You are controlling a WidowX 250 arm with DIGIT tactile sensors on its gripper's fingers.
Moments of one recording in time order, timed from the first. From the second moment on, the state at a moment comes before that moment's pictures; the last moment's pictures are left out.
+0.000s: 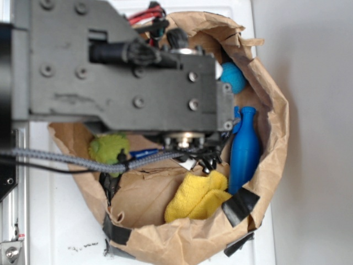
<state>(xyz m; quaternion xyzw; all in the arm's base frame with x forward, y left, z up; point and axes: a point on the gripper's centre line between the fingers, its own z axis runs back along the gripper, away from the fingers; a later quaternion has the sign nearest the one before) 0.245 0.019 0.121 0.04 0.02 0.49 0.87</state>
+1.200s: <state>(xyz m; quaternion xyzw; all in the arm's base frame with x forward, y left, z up) 0.252 0.001 0.107 0.00 0.02 0.51 0.86</state>
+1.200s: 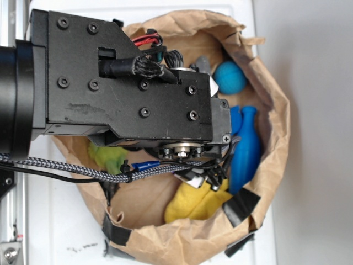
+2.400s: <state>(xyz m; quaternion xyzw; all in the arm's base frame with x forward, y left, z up) 0.219 0.024 0.088 0.05 0.05 0.49 0.87</state>
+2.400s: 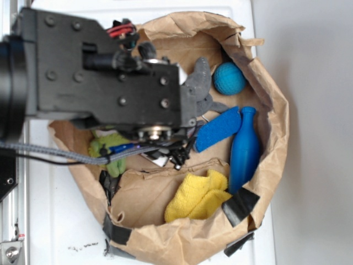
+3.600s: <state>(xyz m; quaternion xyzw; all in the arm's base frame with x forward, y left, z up) 0.206 0.016 0.080 0.04 0.09 0.43 0.90</state>
